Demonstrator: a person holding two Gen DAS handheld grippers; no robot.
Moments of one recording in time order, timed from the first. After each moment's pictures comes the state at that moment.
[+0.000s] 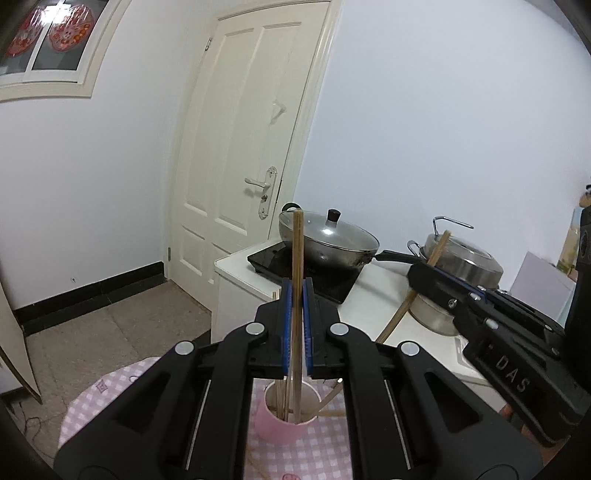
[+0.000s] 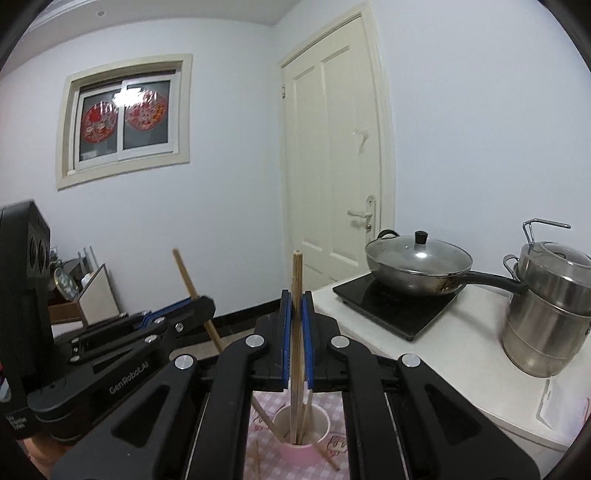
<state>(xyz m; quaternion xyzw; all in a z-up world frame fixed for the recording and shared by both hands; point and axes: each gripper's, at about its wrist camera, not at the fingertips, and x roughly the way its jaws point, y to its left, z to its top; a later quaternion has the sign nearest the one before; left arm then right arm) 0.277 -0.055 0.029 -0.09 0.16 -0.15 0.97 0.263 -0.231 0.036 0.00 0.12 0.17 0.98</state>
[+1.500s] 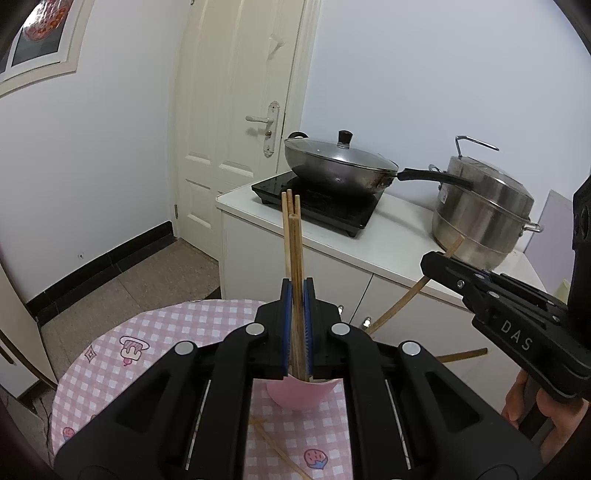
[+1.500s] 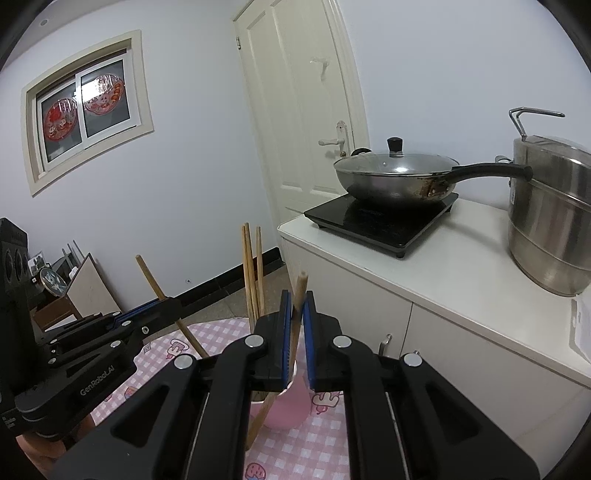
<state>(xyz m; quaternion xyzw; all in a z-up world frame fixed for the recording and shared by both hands) 0.304 -0.084 -0.050 -0.03 0.26 -0.14 0.95 0.295 -0.268 -0.049 0.06 0.23 0.14 0.96</state>
